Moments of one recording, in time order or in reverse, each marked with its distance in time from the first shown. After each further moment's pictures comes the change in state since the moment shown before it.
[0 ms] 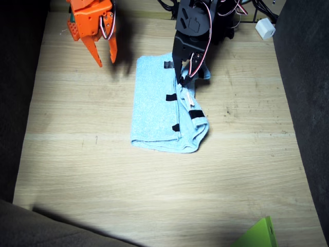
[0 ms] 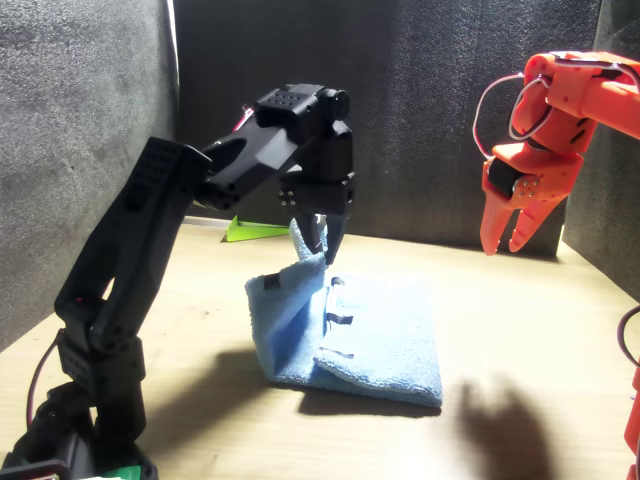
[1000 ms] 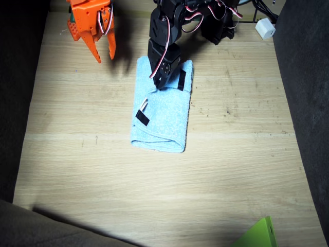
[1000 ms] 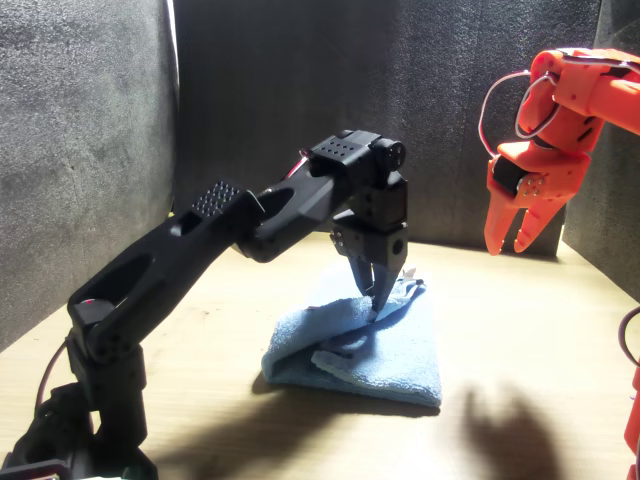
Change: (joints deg) arm 0 -9.9 -20.0 -19.5 0.2 10.8; arm 1 0.1 2.0 1.9 0.9 2.1
